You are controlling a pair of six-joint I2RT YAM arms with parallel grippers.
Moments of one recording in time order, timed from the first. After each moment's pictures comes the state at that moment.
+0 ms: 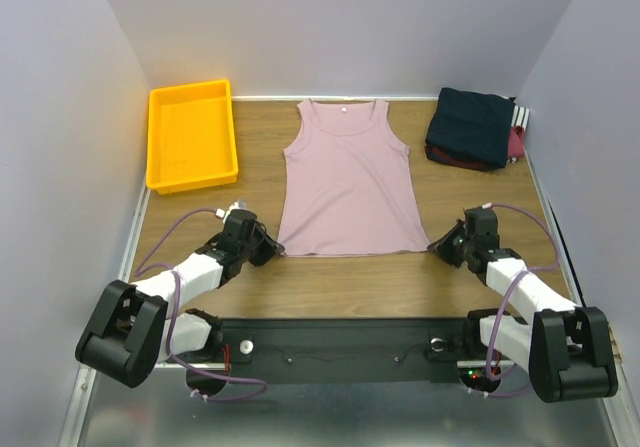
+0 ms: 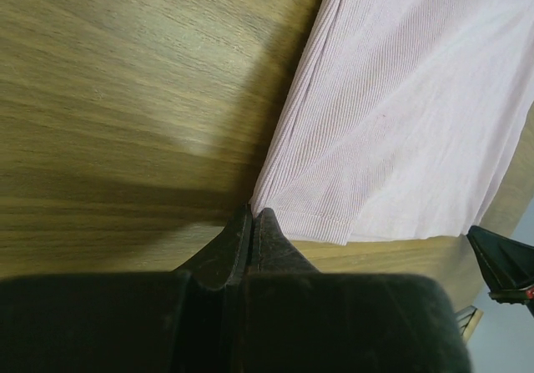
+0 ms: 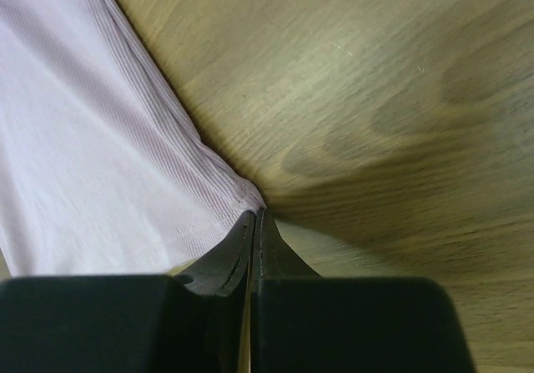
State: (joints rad) left arm -0.43 1.16 0.35 0.02 0.06 -1.04; right arm 0.06 1.05 0.33 -0.13 -0.12 0.84
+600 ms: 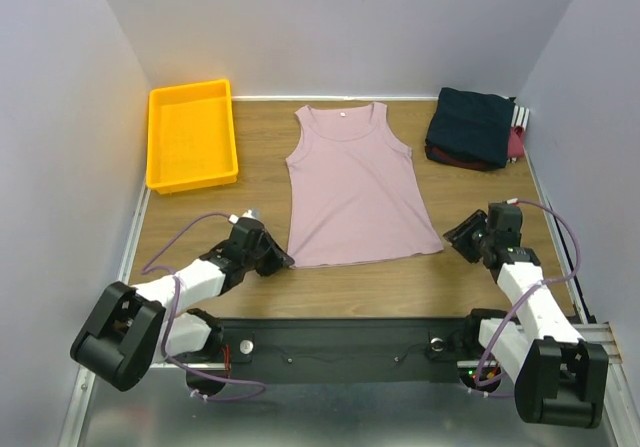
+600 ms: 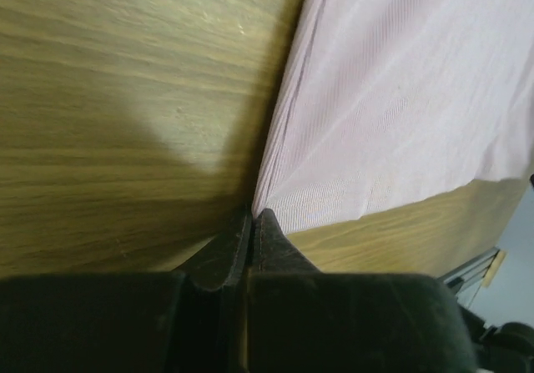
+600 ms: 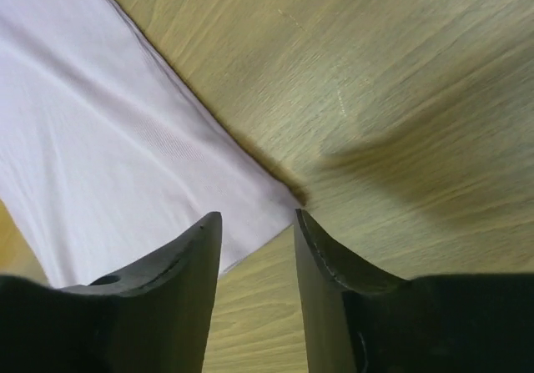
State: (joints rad) left arm -0.51 1.15 0.31 0.04 0.13 -1.02; right arm -0.11 0.91 0.43 -0.33 -0.11 0.77
